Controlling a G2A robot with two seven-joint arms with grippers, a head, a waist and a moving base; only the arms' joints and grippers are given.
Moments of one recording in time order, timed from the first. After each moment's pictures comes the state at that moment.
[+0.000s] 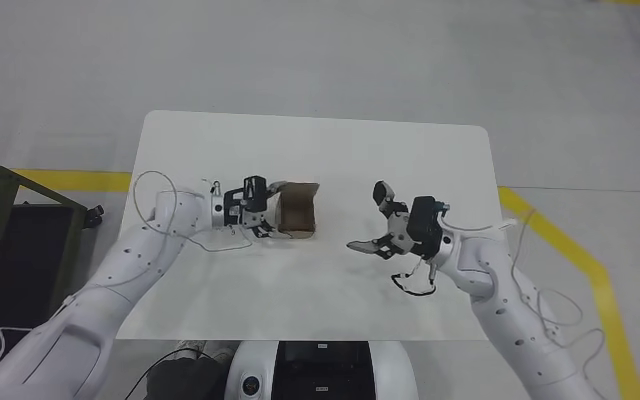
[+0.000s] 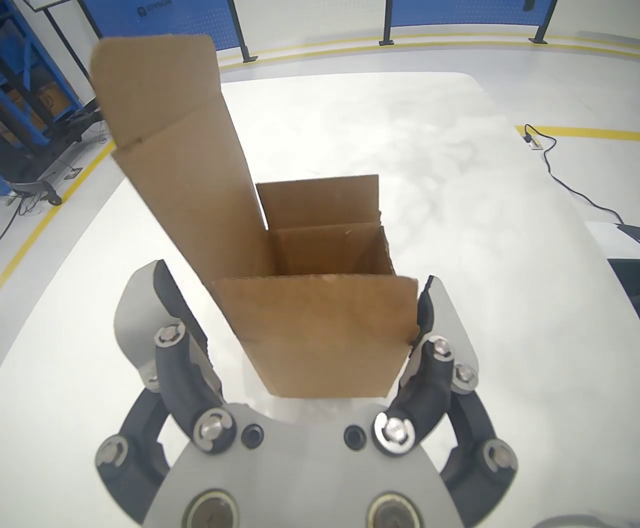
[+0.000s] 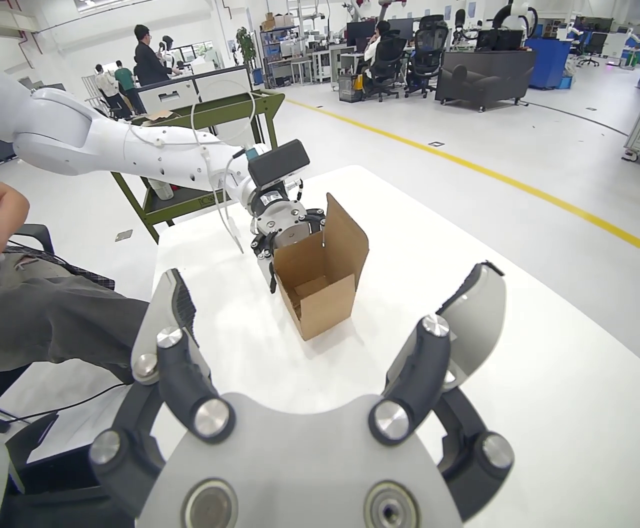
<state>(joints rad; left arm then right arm) 0.93 -0.93 -0.90 -1.12 1.73 -0.93 0.68 -1.27 -1.13 1.14 -1.61 -1.08 -0.87 -0.10</state>
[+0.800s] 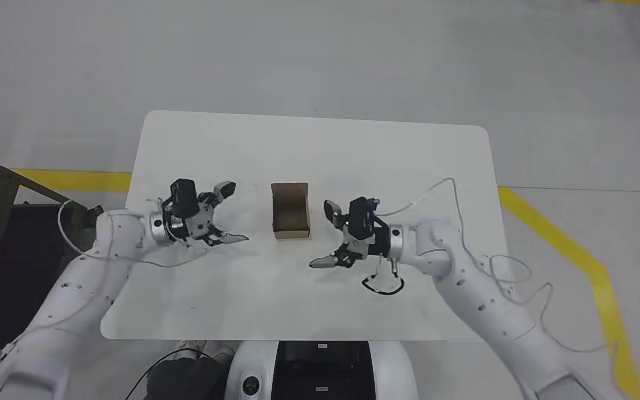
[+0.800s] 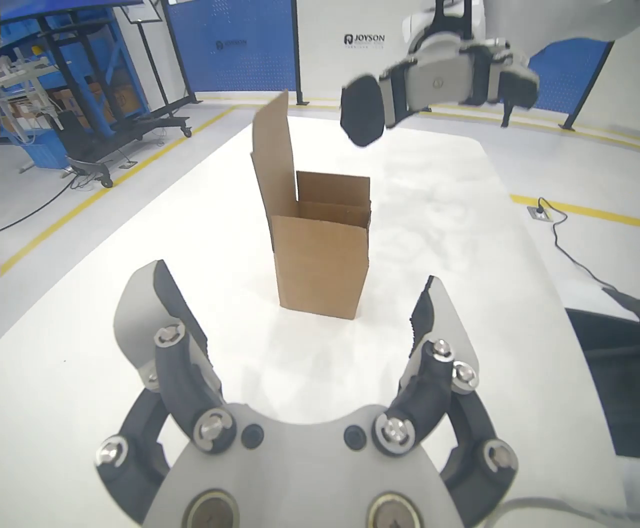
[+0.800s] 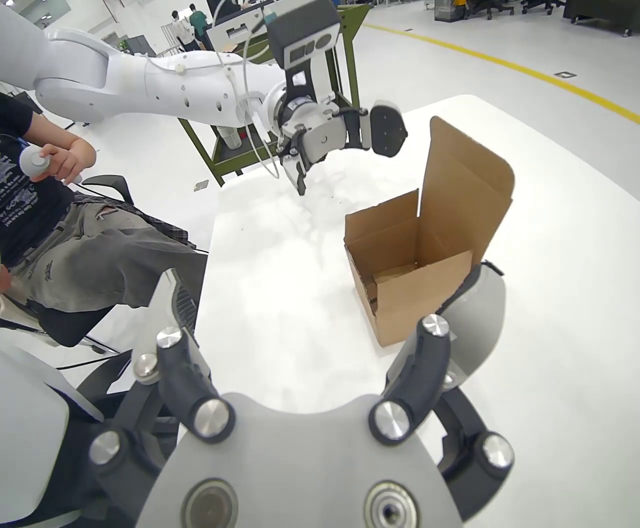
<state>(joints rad) 1.22 -0.78 -1.22 -1.24 1.59 -1.01 0.81 -1.01 -1.21 0.82 -1.35 -0.92 -0.96 0.08</state>
